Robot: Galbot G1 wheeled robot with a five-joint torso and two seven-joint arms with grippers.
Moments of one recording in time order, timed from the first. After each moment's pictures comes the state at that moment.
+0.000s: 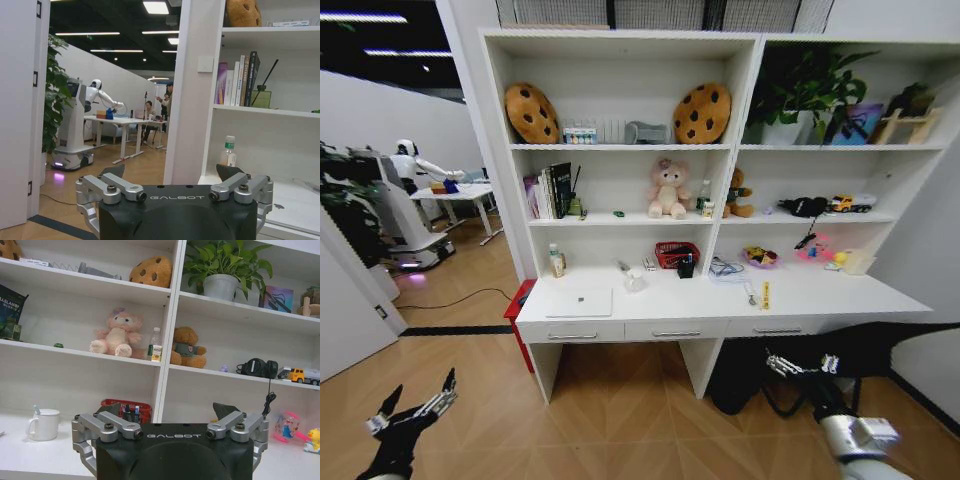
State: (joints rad) left arm 2.05 -1.24 -1.01 -2.24 -0.68 -0.17 -0.16; right arm -1.88 0.95 0.84 2.10 0.51 0.26 0.19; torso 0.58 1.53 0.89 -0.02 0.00
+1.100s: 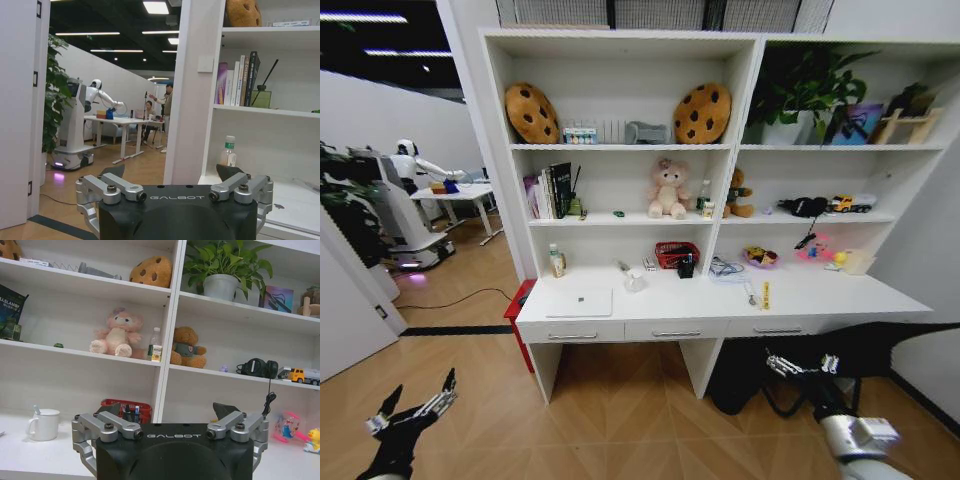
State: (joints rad) left arm 2.05 -1.24 -1.01 -2.24 -0.68 -0.17 -0.16; right arm -1.88 0.95 0.84 2.10 0.51 0.26 0.19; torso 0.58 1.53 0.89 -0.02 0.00
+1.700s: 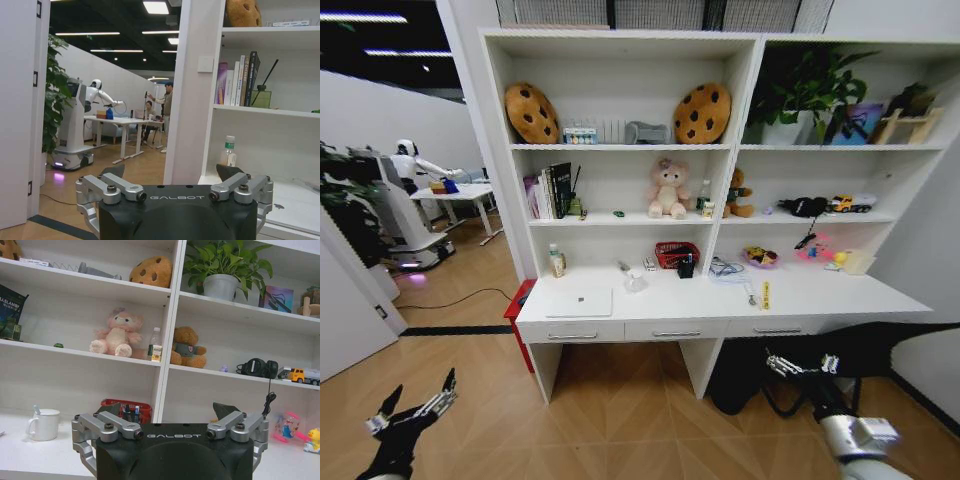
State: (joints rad) left arm 2.05 -1.24 -1.01 -2.24 -0.68 -0.17 -0.16; right arm -1.88 0.95 0.84 2.10 0.51 0.26 0.19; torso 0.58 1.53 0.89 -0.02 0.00
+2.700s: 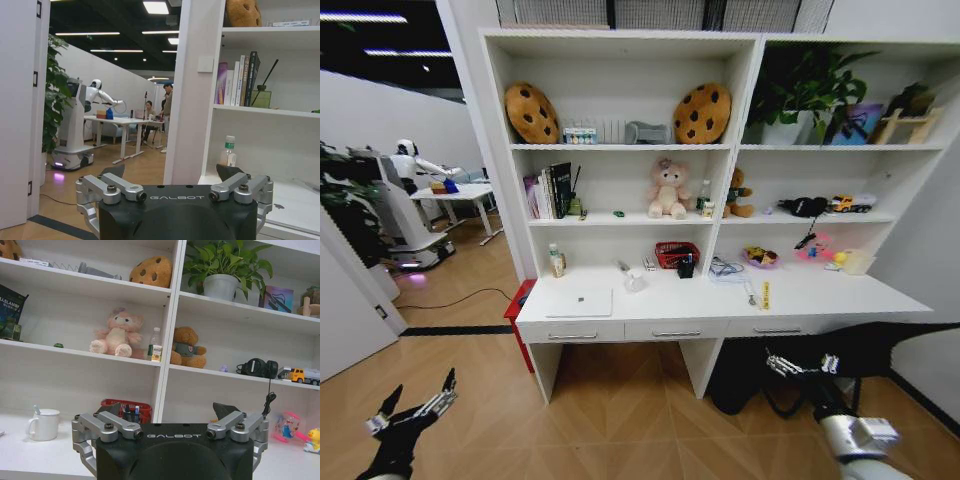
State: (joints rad) left arm 2.05 -1.24 -1.01 -2.24 -0.68 -0.17 -0.16; right arm -1.88 0.95 0.84 2.10 0.51 0.26 0.19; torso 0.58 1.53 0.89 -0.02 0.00
